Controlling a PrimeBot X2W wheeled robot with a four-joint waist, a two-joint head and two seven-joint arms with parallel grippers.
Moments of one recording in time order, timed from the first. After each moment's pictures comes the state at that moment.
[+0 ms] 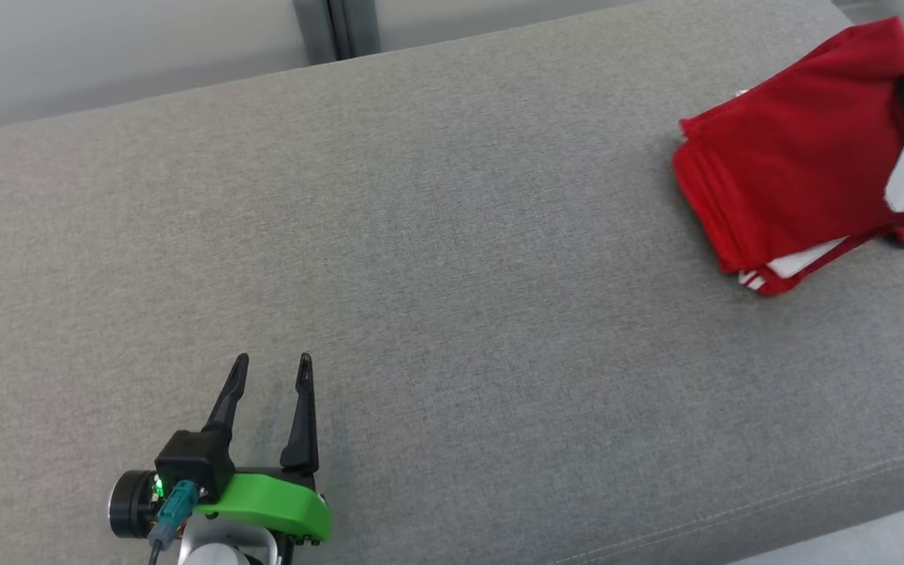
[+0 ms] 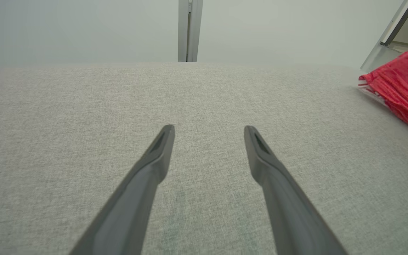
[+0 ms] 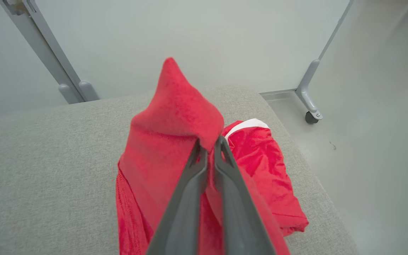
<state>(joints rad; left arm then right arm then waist) -0.09 0.07 -0.22 0.24 -0.26 0.01 -0.26 -0.78 -0.43 0.02 0.60 0.36 0.13 0.32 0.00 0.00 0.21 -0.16</state>
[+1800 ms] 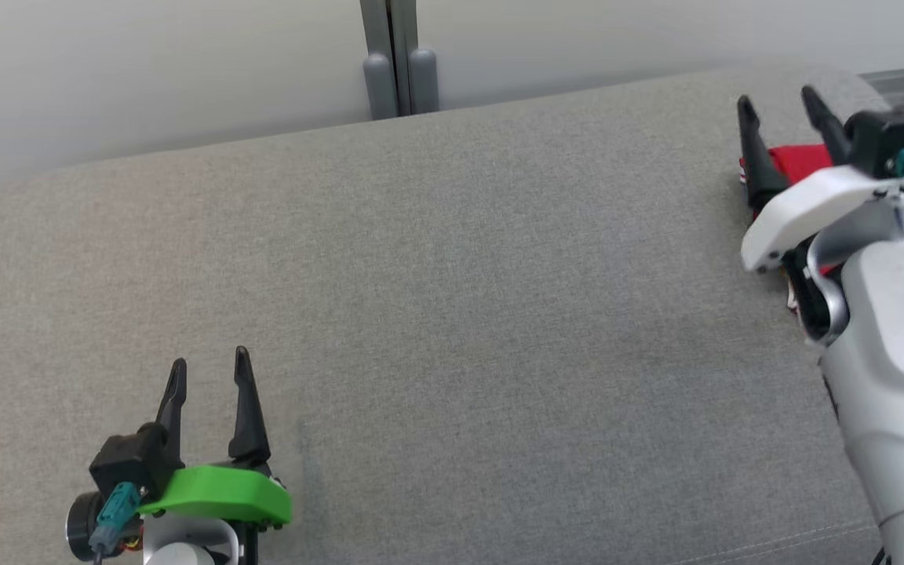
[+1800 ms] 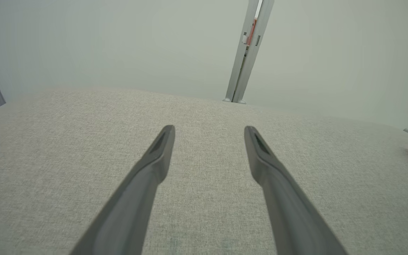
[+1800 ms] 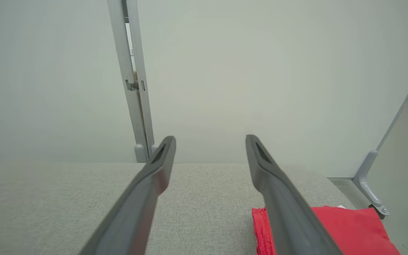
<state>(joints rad) -0.09 0.07 -0.13 0.24 -0.35 0.06 -0.26 -0.72 -0.24 0.08 0.65 0.21 0.13 -0.13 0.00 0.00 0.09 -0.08</state>
